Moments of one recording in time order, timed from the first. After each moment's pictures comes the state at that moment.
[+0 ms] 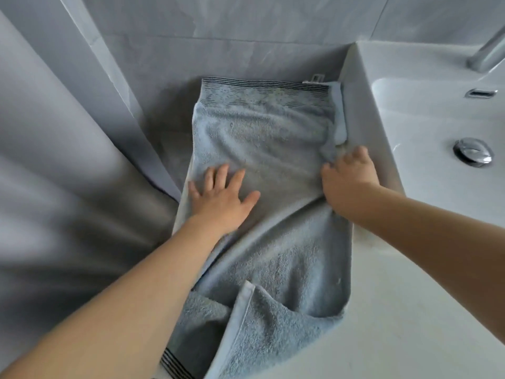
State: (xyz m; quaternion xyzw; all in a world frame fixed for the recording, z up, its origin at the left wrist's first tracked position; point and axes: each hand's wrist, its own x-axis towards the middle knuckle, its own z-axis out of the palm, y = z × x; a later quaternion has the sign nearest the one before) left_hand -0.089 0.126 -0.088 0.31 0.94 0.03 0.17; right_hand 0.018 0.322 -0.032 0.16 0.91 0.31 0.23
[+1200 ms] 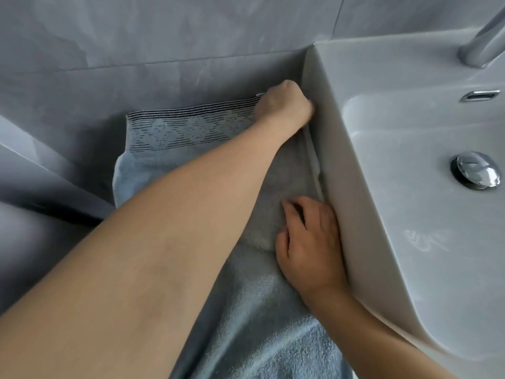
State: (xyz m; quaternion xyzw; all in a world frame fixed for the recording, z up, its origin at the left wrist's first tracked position) left_hand -0.194 0.444 -0.036 0.31 0.90 0.26 0.15; right_hand 0.005 0.338 -0.106 0.32 0.93 -0.10 -0.16
